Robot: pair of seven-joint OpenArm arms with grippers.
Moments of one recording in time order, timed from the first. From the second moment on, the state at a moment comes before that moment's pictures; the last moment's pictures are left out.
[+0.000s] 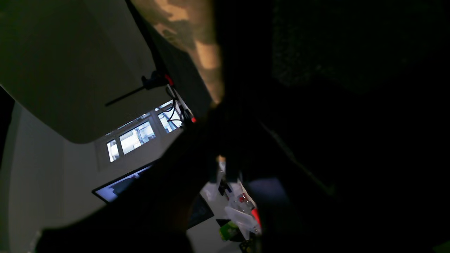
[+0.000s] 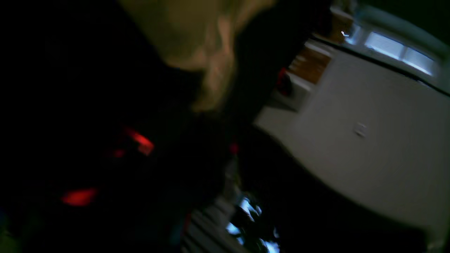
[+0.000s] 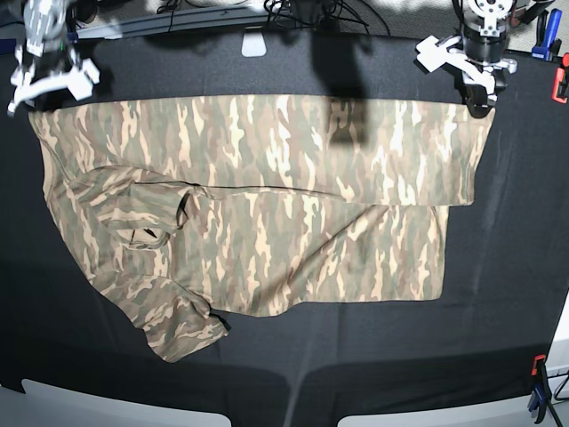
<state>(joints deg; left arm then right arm) 19.0 -46.4 54.8 94.0 59.4 19.4 51.3 -37.2 56.3 -22.6 98.3 -32.6 -15.7 -50.4</state>
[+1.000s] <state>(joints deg) 19.4 -46.5 54.8 94.0 59.5 20.2 51.9 -32.6 50.9 -22.6 99.1 -28.2 -2.3 -43.3</state>
